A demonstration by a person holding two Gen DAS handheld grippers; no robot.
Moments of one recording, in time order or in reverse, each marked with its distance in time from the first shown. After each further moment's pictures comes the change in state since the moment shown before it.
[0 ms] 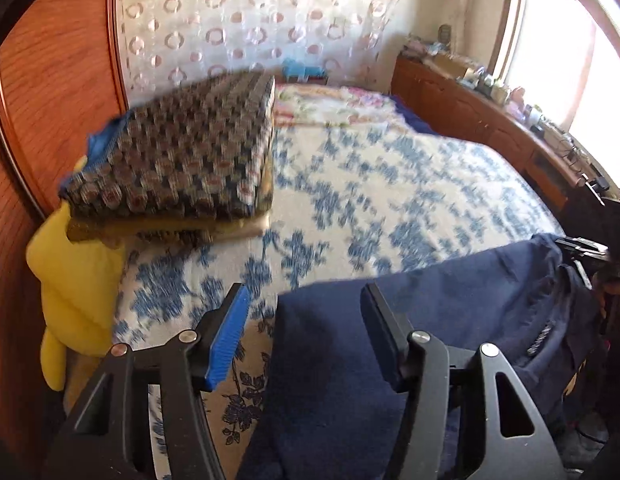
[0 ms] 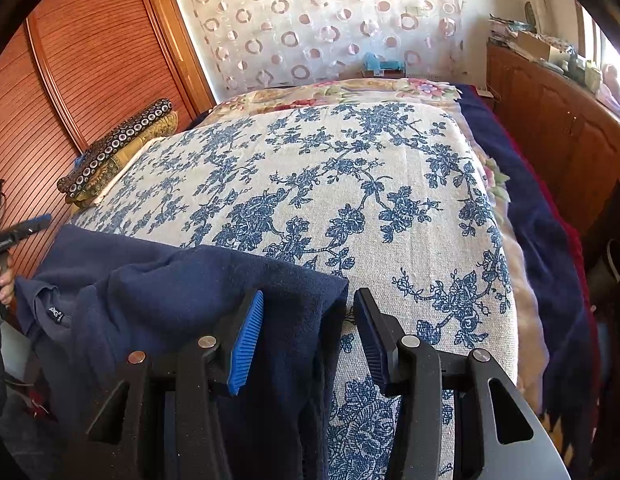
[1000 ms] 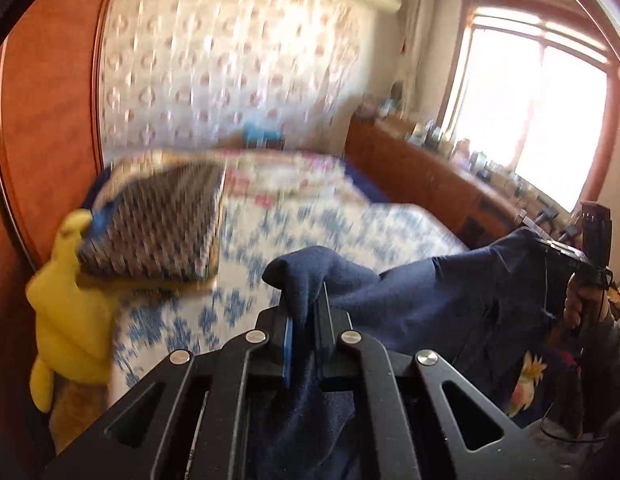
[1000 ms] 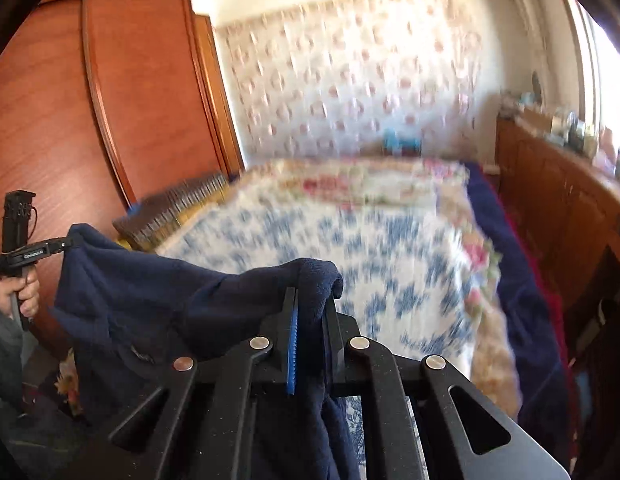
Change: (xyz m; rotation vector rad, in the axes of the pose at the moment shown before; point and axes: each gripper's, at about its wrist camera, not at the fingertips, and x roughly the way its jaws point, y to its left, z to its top) left arm -0.136 -0.036 0.003 0.039 -0.291 -0.166; right arm -0.147 0.053 0.011 -0.120 -0.302 0.022
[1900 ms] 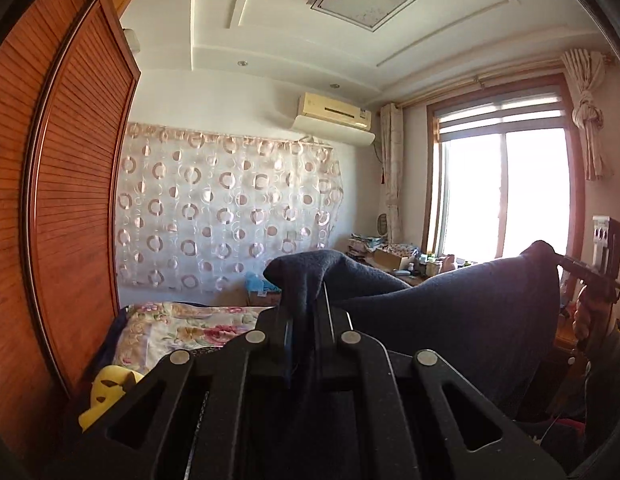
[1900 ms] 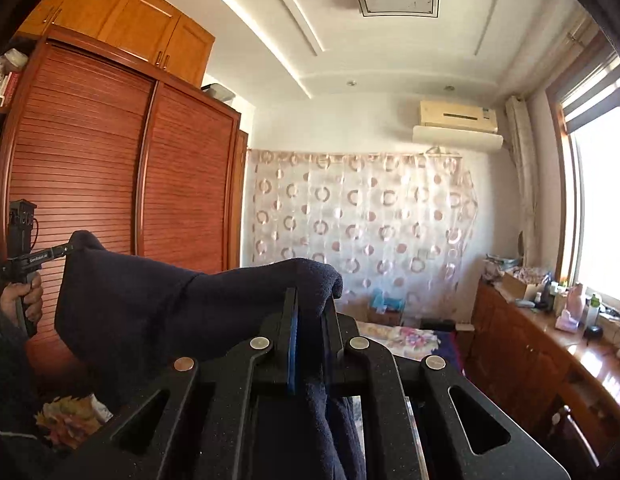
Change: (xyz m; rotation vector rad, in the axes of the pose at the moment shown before) left arm -0.148 -0.031 0.102 0.099 -0.475 0.023; right arm -0.164 0.055 0.082 -0.194 -0.433 -0.074
